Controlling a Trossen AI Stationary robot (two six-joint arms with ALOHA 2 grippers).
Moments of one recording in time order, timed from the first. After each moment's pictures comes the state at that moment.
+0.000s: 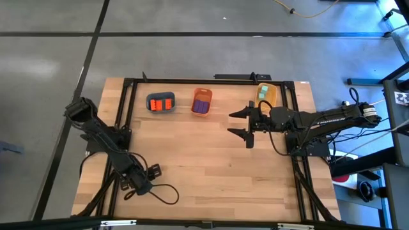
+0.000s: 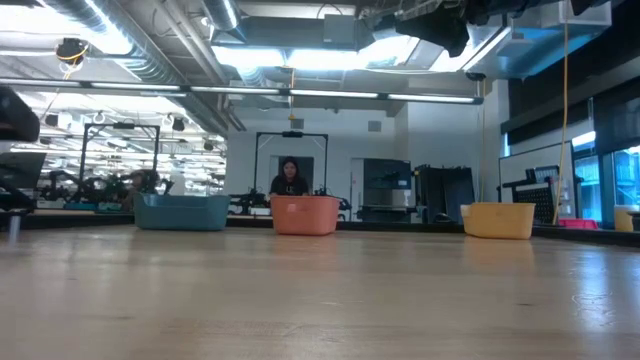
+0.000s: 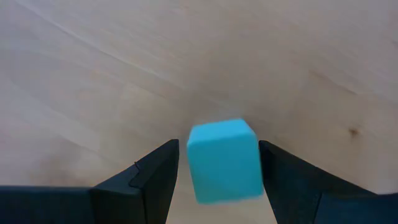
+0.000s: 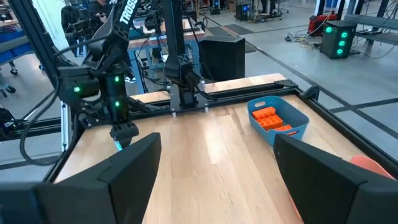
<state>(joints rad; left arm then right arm) -0.82 1.47 0.70 -0.53 0.02 0.30 0.09 1.04 0.70 0.18 0.19 0.16</state>
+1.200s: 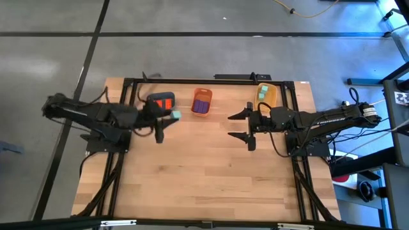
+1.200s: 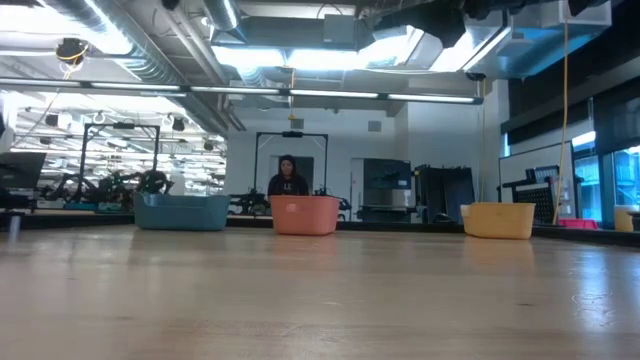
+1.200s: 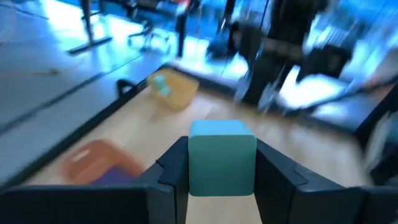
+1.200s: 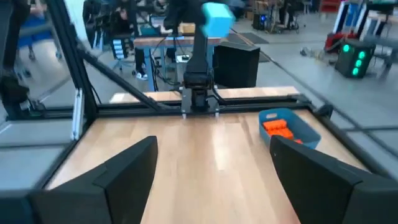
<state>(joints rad) -0.21 0.92 0.95 -0.30 -0.53 -0.31 0.09 1.04 0.70 0.20 0.10 0.06</state>
